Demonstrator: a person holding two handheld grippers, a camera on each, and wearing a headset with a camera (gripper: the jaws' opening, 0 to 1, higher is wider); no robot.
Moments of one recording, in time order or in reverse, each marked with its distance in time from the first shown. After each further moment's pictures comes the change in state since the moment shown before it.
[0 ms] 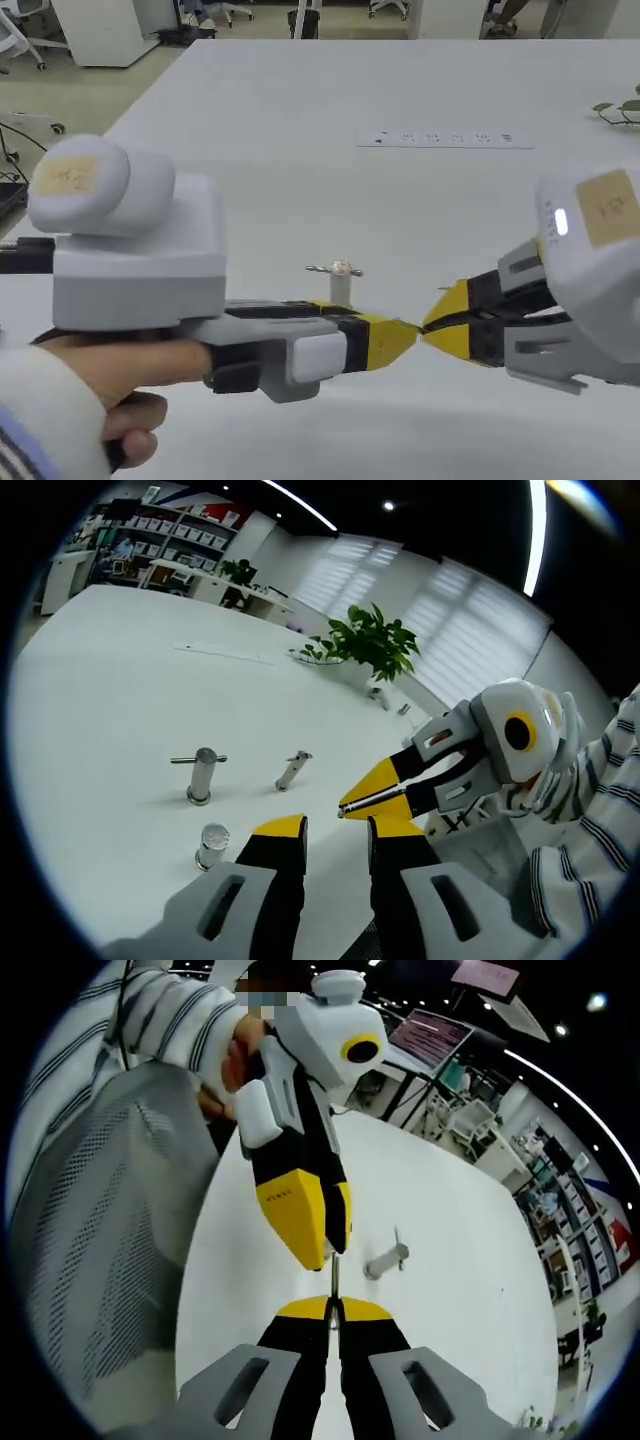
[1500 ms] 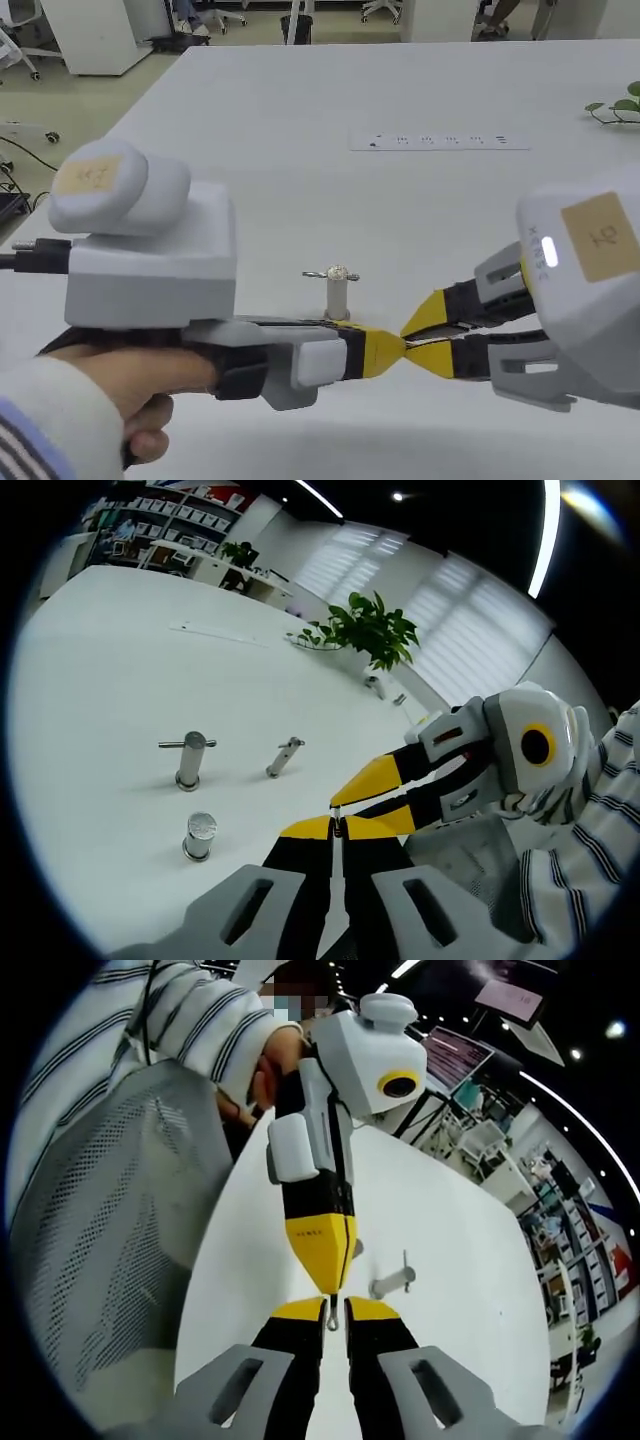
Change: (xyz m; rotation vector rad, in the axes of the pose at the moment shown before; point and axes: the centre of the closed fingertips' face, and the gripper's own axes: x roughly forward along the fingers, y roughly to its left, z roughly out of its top) left arm 0.003 -0.003 -0.005 -0.047 0.062 -0.021; right arm 0.001 0.006 0.014 -0.067 -0.043 0.012
